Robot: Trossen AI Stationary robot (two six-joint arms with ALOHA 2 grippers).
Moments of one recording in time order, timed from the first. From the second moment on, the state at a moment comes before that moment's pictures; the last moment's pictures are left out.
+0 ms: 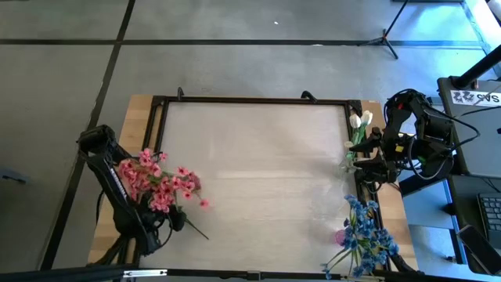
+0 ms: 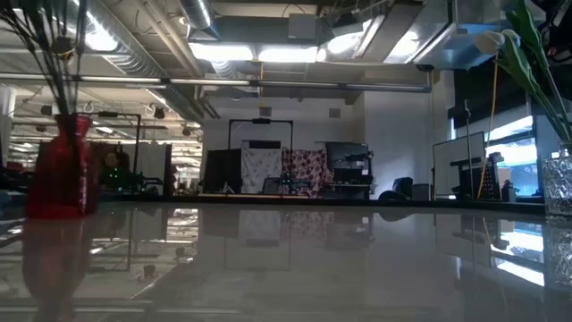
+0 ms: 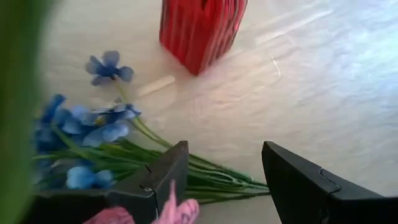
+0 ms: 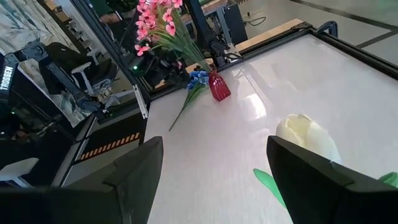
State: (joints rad) left arm -1.09 1.53 0.94 -1.18 -0.53 -2.34; right arm 1.32 0.57 1.10 -1.29 1.11 1.19
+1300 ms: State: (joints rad) left arm -0.85 1.53 0.75 -1.01 -0.92 -2.03; right arm 1.32 0.57 1.10 -1.28 1.11 1.21
